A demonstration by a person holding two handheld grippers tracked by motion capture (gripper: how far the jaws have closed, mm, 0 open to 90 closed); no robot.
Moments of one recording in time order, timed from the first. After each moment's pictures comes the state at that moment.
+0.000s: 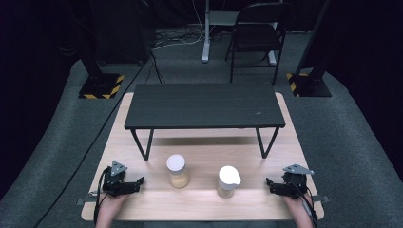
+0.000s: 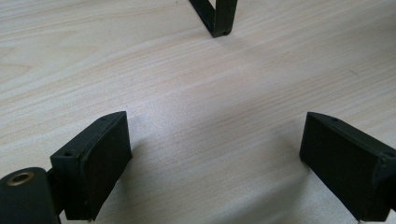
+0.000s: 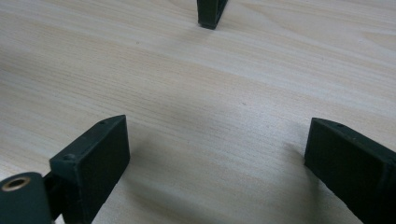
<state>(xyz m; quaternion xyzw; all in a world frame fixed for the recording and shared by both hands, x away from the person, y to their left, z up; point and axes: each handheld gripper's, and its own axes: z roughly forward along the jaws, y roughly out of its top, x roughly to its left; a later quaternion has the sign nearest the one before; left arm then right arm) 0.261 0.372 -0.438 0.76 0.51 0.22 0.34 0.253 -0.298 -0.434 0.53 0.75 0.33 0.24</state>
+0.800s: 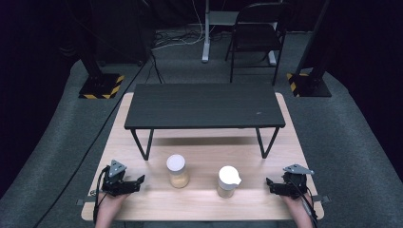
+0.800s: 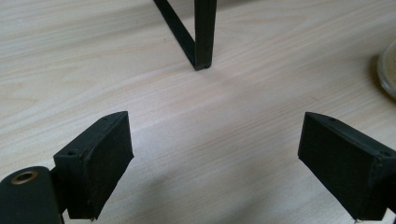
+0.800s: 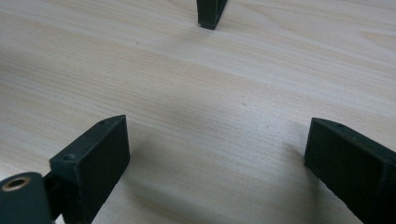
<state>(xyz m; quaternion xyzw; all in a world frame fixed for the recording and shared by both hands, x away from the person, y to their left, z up) 0.249 0.373 -0.430 0.75 0.49 0.23 0.37 0.253 -0.298 -0.434 0.53 0.75 0.33 0.24</state>
